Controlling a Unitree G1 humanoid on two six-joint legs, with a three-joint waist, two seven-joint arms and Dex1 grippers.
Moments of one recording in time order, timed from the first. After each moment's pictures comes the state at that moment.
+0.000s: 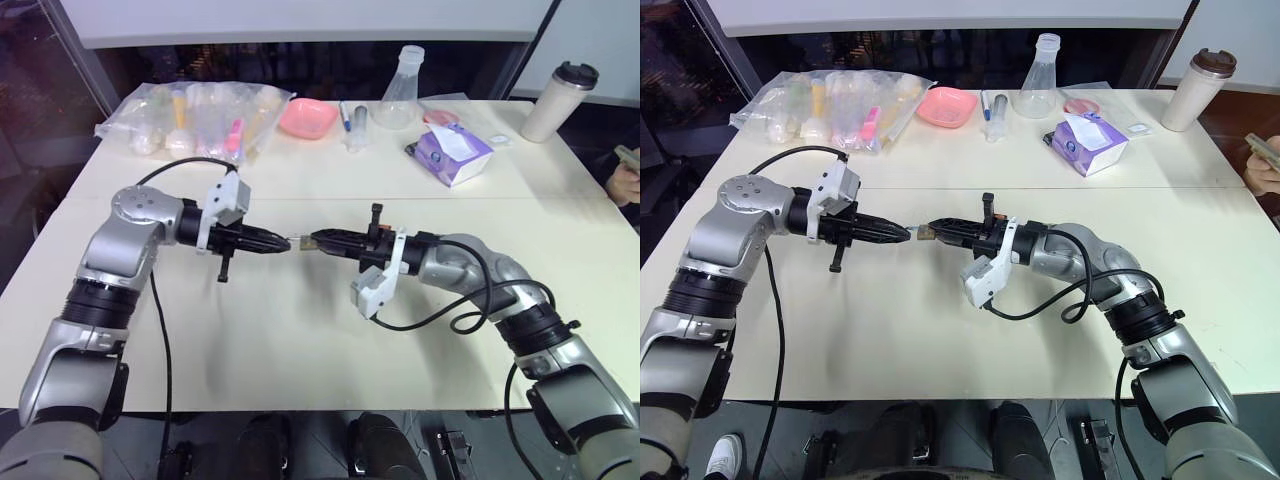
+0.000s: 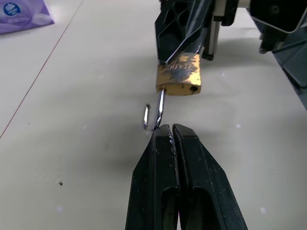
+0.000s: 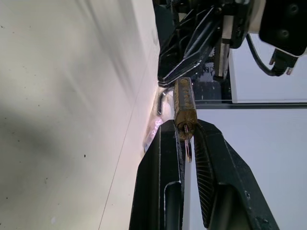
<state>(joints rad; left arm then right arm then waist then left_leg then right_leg) -0.76 0.68 -0.15 0.21 -0.32 0.32 -1.43 -0.67 -0.61 0.35 0.16 -0.60 -0.82 0.39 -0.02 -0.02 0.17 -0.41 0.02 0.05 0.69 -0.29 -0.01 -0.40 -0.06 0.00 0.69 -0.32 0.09</state>
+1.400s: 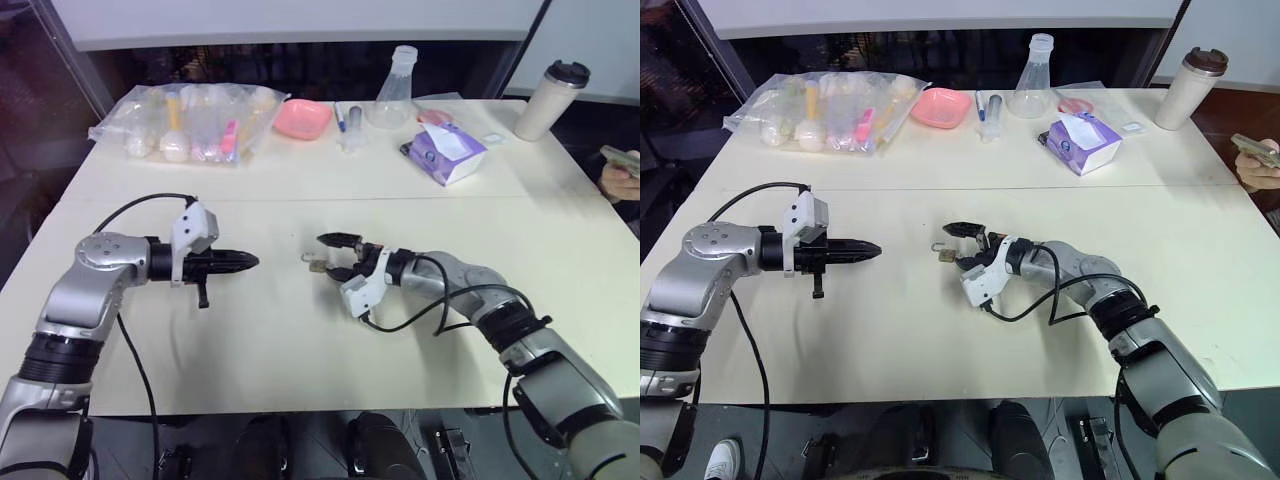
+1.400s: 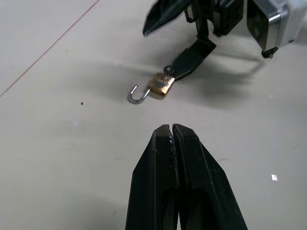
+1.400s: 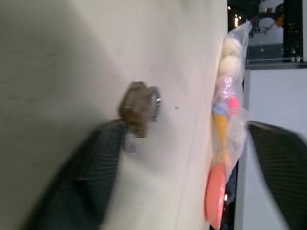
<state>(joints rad) -0.46 0.78 -0.03 -0.01 -0.37 0.40 -1.23 -0.68 -0.61 0.48 0.41 -0.77 -0.74 0.30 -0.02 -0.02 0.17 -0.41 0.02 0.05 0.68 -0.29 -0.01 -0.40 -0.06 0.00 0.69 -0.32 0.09</state>
